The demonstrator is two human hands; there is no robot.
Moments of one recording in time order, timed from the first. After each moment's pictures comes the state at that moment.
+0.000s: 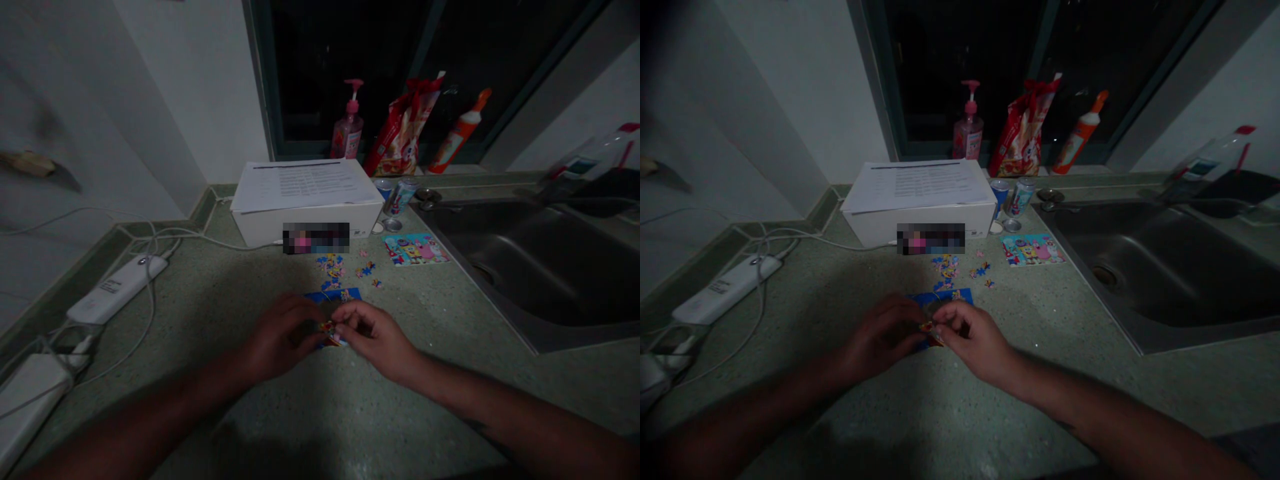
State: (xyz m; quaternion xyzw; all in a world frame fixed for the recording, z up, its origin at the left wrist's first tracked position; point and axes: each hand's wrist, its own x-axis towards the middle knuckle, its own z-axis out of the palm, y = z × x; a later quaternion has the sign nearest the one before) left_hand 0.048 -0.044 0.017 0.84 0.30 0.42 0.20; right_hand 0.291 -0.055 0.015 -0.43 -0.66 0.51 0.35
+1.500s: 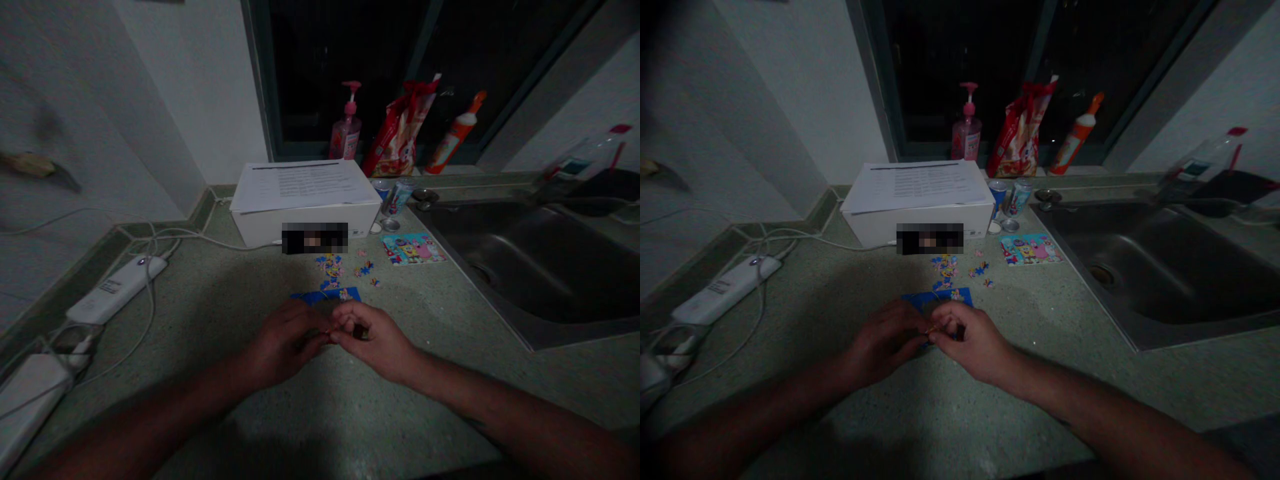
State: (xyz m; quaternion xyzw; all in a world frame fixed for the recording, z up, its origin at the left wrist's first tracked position) left_hand 0.057 -0.051 0.020 0.85 0.26 0.42 0.20; right_hand 0.289 -0.057 0.025 -0.41 -0.67 0.52 0.35
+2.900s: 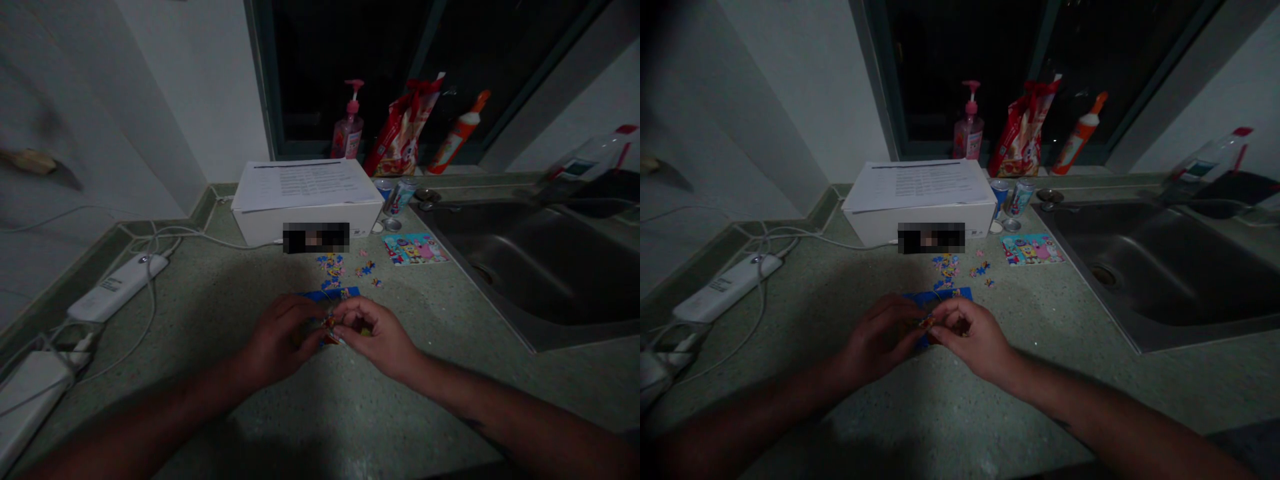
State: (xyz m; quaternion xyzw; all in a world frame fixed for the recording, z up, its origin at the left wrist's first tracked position) left_hand 0.055 -0.052 0.023 0.83 0.31 0.45 0.14; right_hand 0.289 -0.055 0.019 -0.41 -0.64 0.52 0.39
